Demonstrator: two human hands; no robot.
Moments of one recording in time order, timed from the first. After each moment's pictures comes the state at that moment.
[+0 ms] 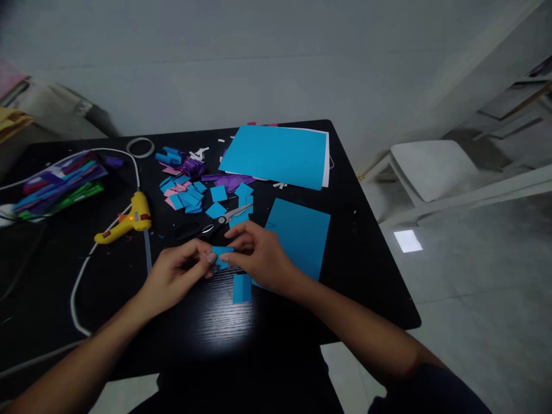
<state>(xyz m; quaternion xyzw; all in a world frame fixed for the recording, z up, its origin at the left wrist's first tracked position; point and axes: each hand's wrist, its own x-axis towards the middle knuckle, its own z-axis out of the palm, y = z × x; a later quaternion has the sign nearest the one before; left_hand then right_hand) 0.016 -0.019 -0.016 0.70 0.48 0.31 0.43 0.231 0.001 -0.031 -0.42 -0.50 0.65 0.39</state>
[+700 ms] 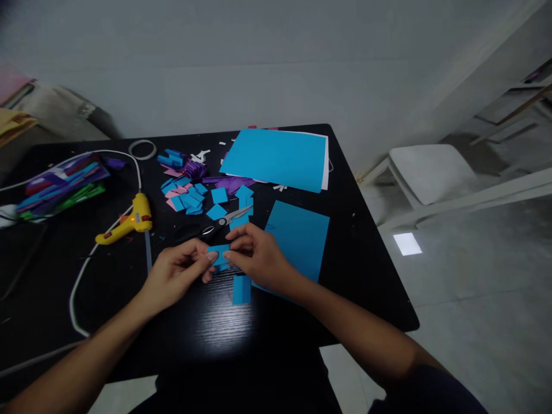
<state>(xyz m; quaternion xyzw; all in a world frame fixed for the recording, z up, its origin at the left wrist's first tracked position) 0.018 -0.019 -0.017 0.61 0.50 0.33 0.51 0.230 0.001 -0.031 -0.42 -0.51 0.65 0.38</state>
